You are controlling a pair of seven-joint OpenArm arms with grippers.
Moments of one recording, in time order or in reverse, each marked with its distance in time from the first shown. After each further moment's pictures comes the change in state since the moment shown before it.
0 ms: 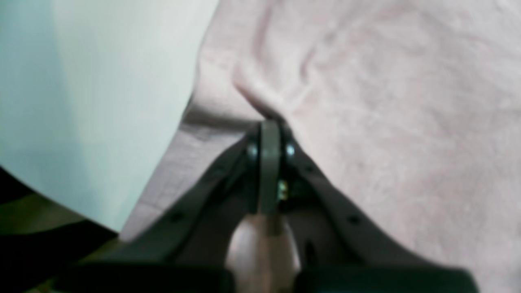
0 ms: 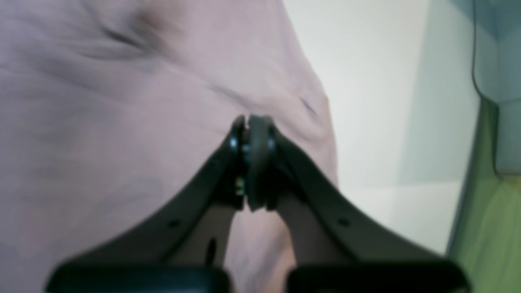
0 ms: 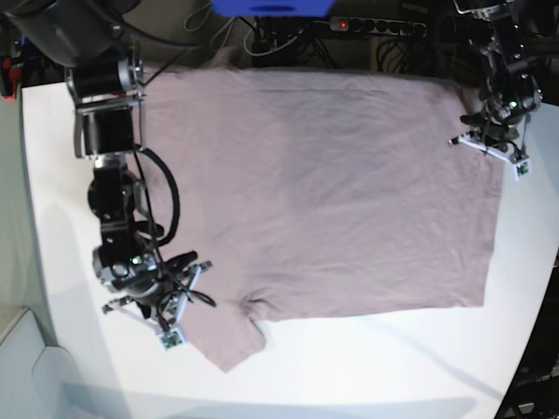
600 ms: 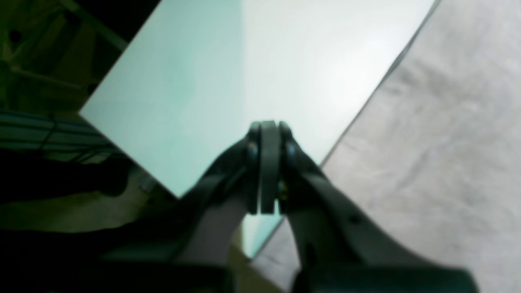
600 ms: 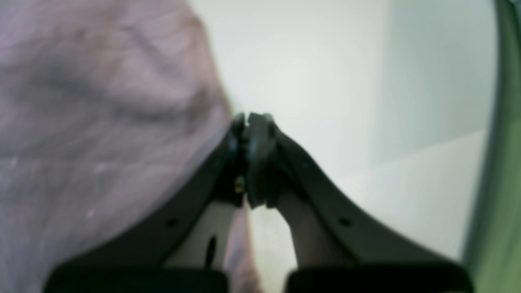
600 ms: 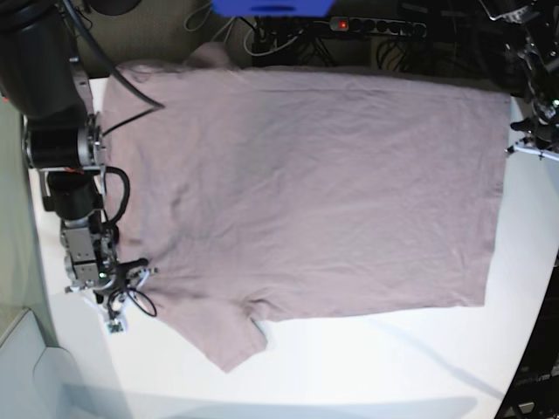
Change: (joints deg) left arm -0.6 -3.8 -12.4 0.7 -0.9 0.0 -3.3; right arm 20.6 7.7 -1.0 -59.5 -1.2 -7.5 35.7
